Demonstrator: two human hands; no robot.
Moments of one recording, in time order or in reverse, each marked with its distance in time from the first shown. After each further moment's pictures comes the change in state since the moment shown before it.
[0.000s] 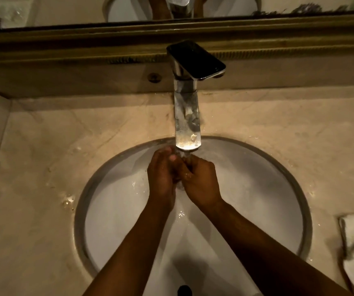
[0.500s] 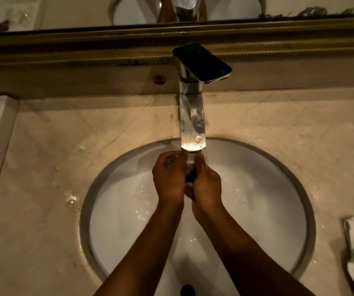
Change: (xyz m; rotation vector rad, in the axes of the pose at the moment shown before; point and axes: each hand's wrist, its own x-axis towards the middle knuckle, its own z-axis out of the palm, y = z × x) left_hand -0.008 0.005 0.012 0.342 0.218 0.089; right_hand -0.012 -0.014 0.015 0.698 0.194 0.546
